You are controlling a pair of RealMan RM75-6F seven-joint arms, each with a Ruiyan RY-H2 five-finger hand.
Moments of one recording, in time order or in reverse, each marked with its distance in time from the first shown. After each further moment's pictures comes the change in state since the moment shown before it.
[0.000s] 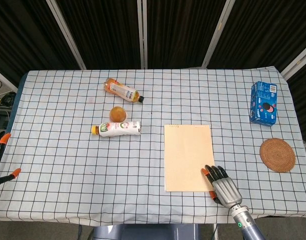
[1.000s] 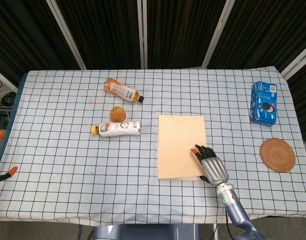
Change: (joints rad) left arm 0.009 0.015 -0.013 0.000 -0.002 0.020 -0.058; right arm 0.138 -0.093 0.182 -0.010 0.154 -0.088 0.036
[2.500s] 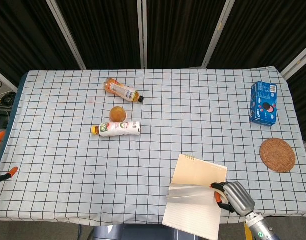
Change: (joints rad) left arm 0.002 -0.001 0.000 -0.007 0.003 0.001 -0.002; right arm -0.111 0.328 -0.307 -0.165 -0.329 0.278 0.486
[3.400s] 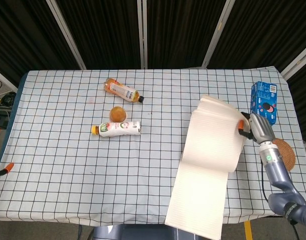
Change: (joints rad) left arm -0.026 -0.009 -0.036 0.021 -0.086 -0.050 0.046; right arm 0.328 -0.003 0.442 0.337 0.565 -0.427 0.054
